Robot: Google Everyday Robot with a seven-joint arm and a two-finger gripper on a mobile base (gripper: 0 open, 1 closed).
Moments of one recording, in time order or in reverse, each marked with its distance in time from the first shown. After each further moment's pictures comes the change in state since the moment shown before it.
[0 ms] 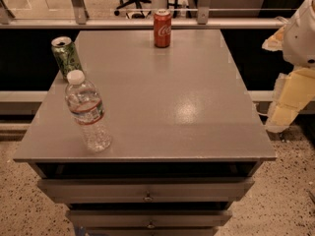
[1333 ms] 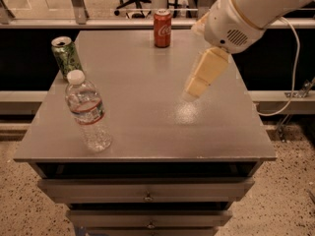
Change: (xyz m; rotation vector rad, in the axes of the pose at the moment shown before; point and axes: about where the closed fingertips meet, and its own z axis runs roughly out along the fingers) arm -0.144 -0.034 0.035 -0.013 -0.353 -0.049
